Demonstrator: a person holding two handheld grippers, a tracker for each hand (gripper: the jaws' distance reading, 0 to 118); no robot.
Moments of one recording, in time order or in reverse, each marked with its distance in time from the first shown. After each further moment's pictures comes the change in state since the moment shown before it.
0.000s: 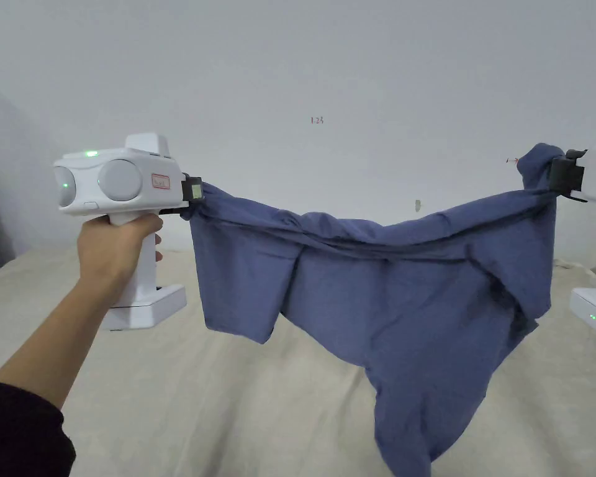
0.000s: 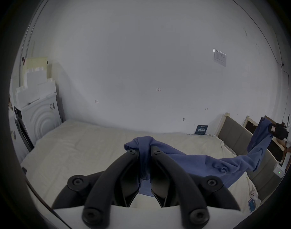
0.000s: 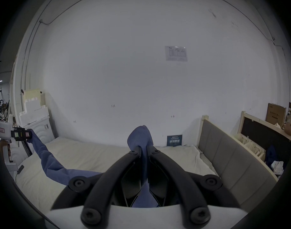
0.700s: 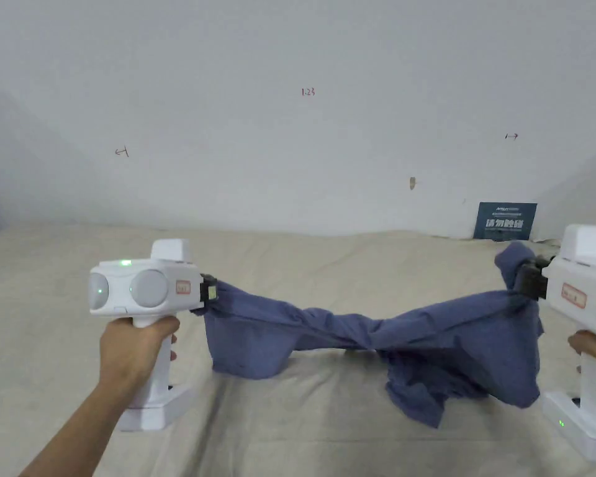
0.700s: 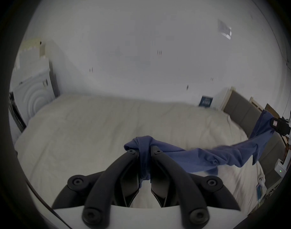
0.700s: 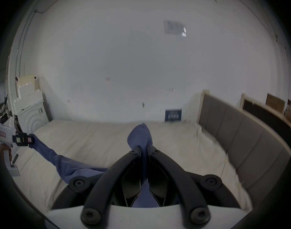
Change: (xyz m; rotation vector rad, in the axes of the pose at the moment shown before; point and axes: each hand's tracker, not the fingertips) left arm -0.004 -0.184 -0.079 -0.293 0.001 0.014; right arm 0.005 -0.173 -0.032 -0.232 -0.024 -0.035
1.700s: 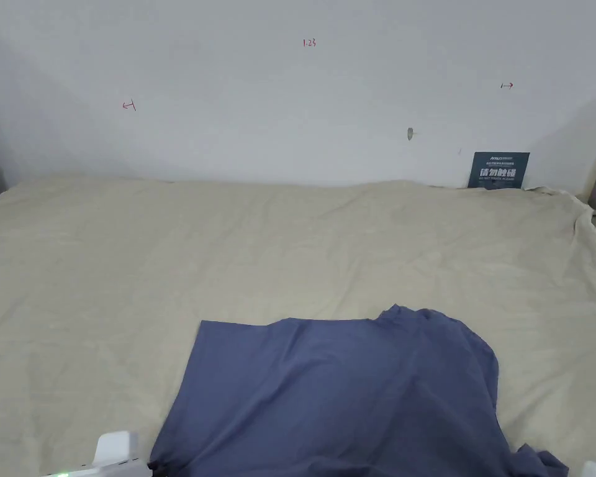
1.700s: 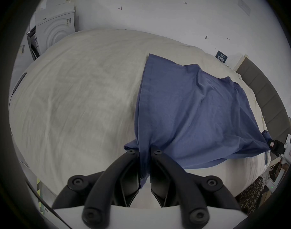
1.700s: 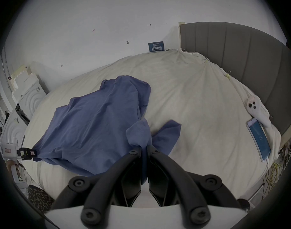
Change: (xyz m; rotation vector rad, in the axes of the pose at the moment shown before) left arm -0.086 -0.305 0.111 -0.308 0.067 0.155; right arm 0.016 -0.282 0.169 -0.343 -0.041 -0.163
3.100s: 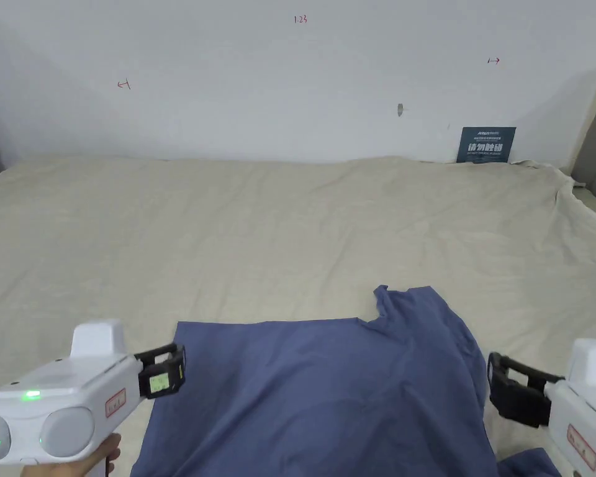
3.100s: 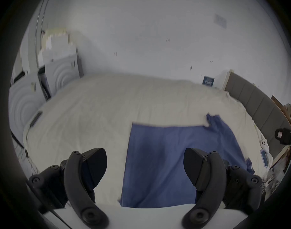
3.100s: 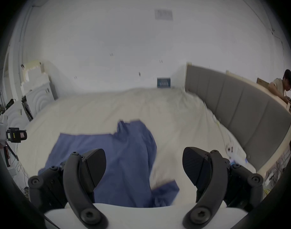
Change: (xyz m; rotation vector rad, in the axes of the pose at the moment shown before) left arm 0.066 0.043 0.147 0.414 0.045 -0.158; right arm -0.063 0.073 0.122 0.325 0.005 0.172
